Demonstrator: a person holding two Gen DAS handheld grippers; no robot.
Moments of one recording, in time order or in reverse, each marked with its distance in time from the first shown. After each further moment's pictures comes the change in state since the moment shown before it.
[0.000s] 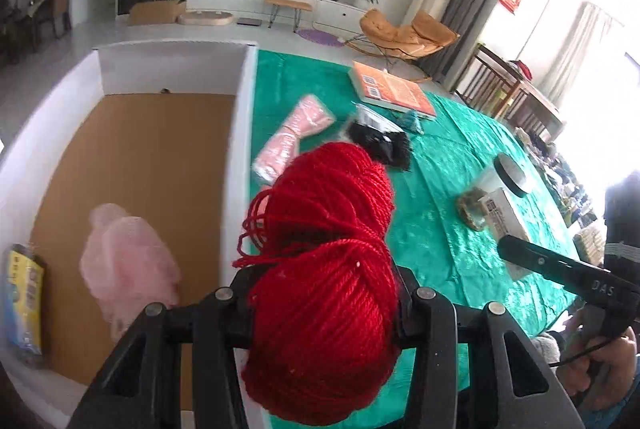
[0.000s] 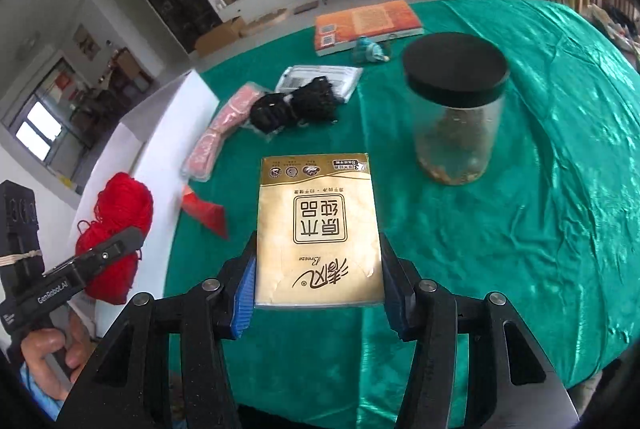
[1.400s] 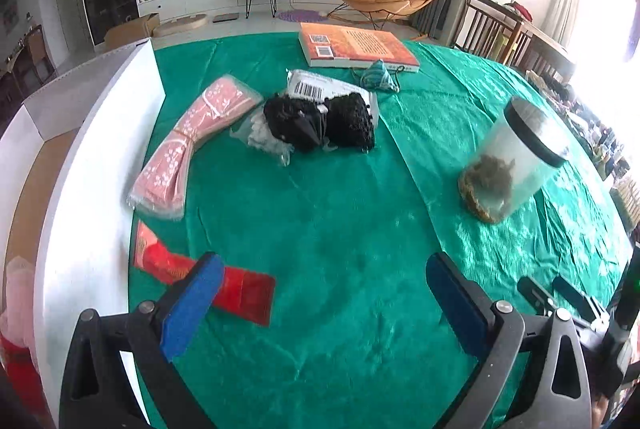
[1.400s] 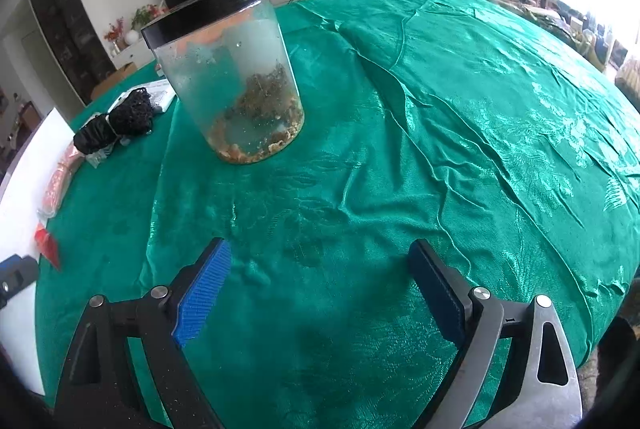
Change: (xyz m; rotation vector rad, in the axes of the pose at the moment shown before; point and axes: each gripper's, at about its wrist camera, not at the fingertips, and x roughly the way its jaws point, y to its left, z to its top) left arm 0.136 -0.138 0.018 0.173 0.092 0.027; right arm 0.023 -0.137 -0.051 0.202 -0.159 -0.438
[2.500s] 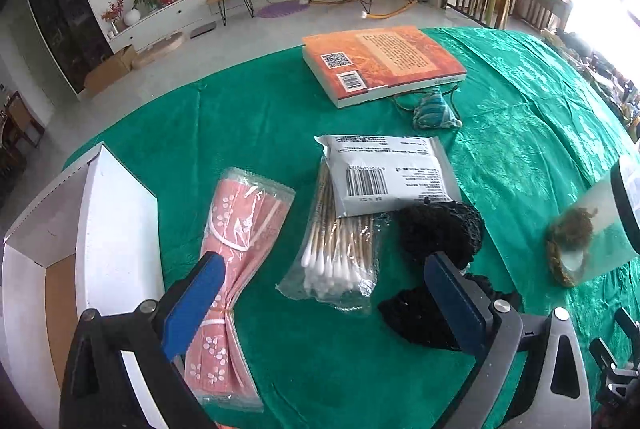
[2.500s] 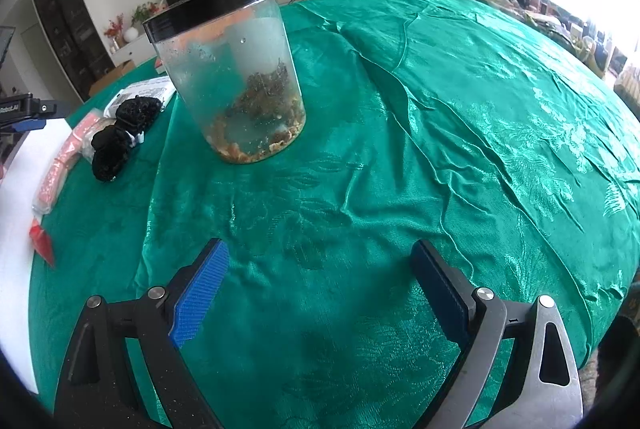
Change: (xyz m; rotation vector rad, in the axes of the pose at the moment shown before) left arm 0.099 0.036 0.119 0.231 0.104 0.105; right arm 0.001 0.003 -0.003 -0.010 -0.008 -0.009
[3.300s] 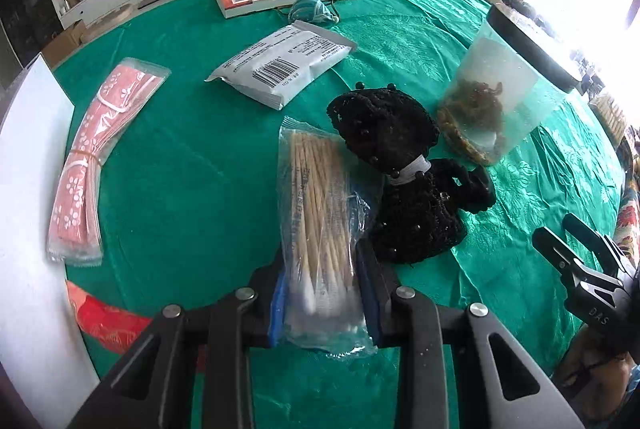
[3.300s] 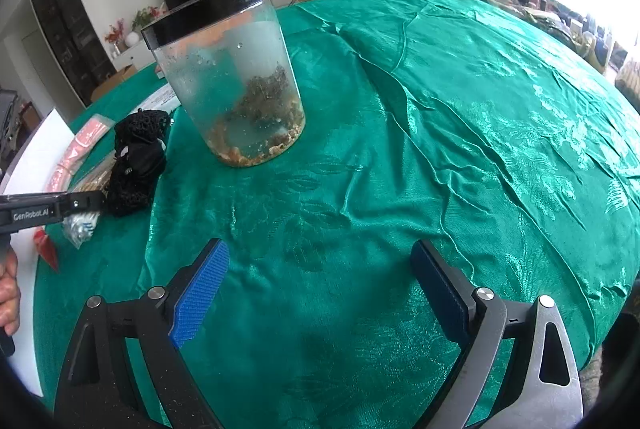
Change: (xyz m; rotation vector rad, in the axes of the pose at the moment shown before) left arm -0.031 -0.088 -0.114 0.018 0.078 -0.239; right arm -0.002 -0.002 0.001 0.013 -0.004 0.012
